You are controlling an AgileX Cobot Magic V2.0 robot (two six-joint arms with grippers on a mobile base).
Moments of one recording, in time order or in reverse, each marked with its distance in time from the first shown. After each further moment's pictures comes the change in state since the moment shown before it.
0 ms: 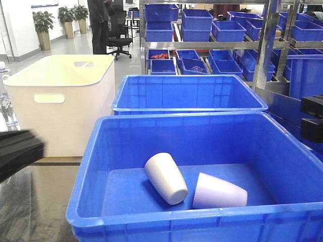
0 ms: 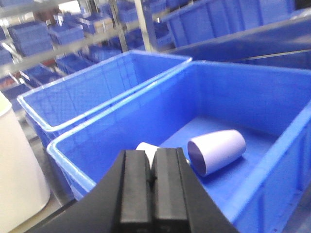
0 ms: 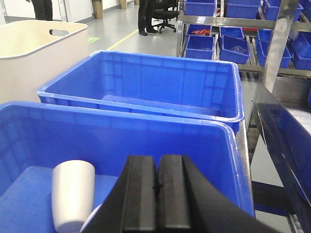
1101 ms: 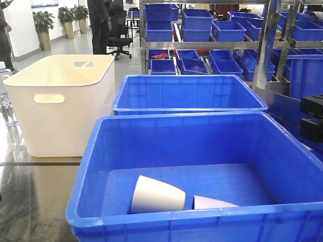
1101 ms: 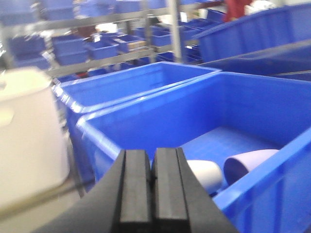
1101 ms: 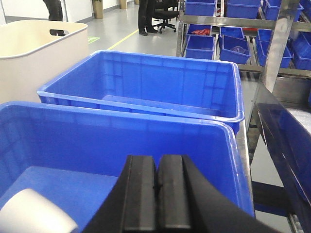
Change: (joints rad) left arm 0.000 -0.212 0.356 -0.007 -0.294 -0.128; right arm 0.000 0.000 0.000 0.000 0.000 0.000
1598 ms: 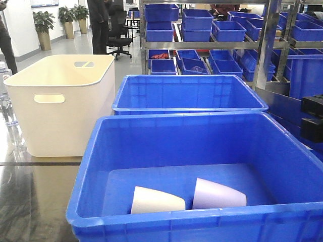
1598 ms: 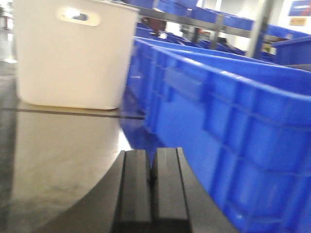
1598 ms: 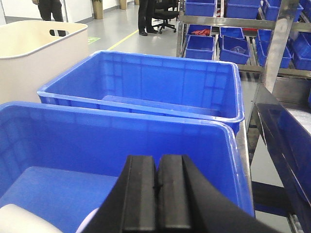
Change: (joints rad) left arm 0.189 -0.355 0.505 0.313 -0.203 -0.552; right arm 0.000 0.000 0.000 0.000 0.000 0.000
